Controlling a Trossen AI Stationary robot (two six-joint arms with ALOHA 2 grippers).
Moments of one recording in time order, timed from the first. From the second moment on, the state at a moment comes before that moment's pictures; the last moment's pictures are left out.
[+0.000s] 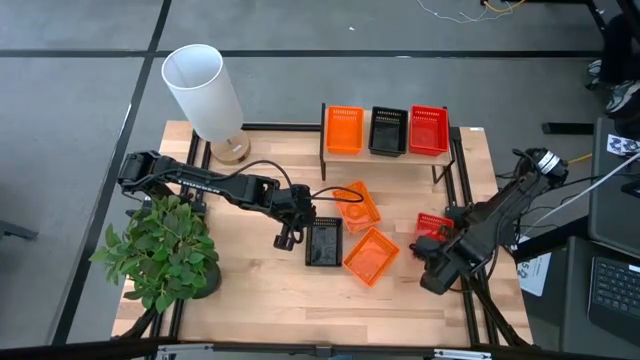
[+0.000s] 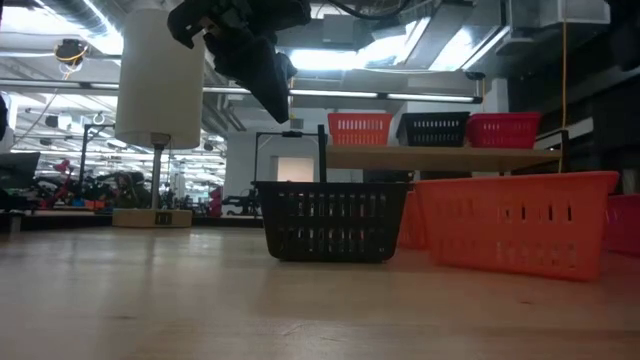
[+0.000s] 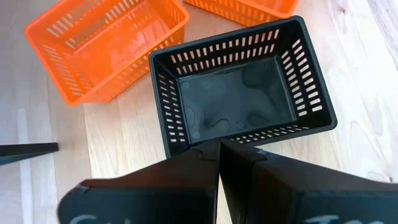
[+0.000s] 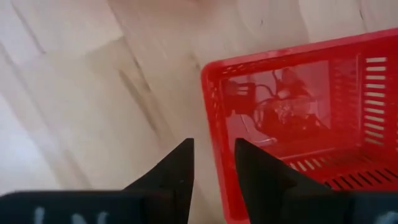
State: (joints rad) left arm -0.09 1.57 1.18 -0.52 -0.04 0.17; right arm 0.80 1.29 0.84 -1.06 0.11 1.23
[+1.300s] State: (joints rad) left arm -0.09 1.57 1.18 -0.51 -0.04 0.17; right arm 0.81 1.52 1.30 -1.56 0.46 1.22
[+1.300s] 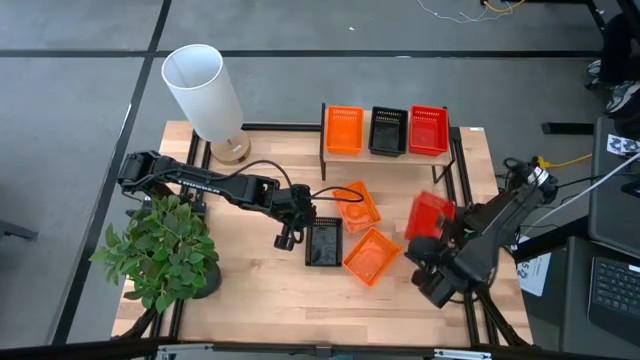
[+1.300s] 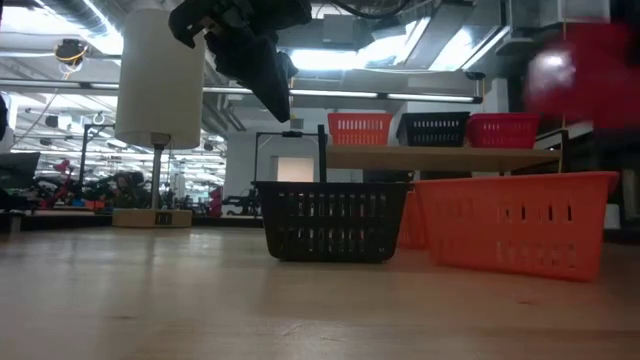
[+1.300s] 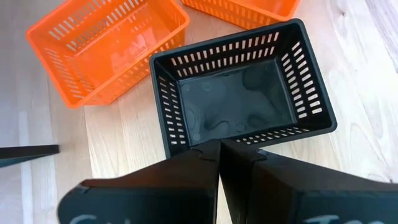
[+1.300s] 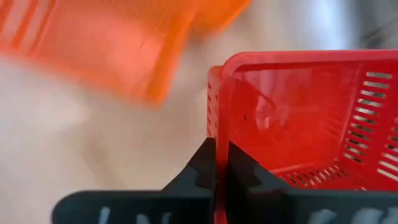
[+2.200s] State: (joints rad) left arm -0.06 1.57 1.18 -0.50 -0.04 0.24; right arm -0.05 1.05 1.54 -1.54 0.78 0.05
